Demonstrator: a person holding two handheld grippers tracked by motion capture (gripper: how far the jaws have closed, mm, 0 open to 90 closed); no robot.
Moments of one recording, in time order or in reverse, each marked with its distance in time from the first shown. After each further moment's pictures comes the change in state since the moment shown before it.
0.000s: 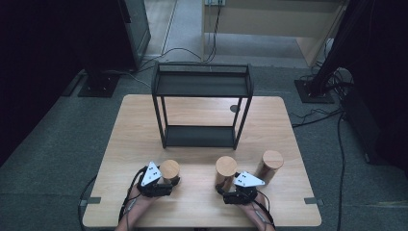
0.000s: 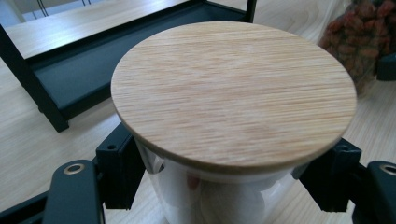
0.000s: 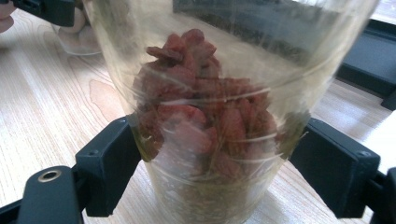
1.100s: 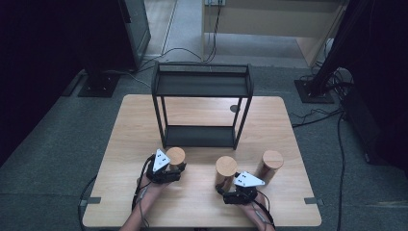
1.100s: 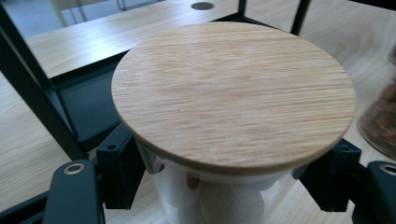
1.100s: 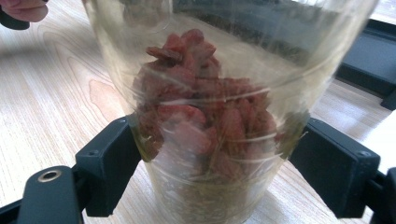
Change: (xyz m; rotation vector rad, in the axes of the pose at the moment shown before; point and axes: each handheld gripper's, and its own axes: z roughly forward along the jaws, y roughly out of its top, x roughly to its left) left arm -0.014 0.026 0.036 -0.003 0.142 -0.067; right arm 0.000 0.000 0.000 0.000 0.000 0.002
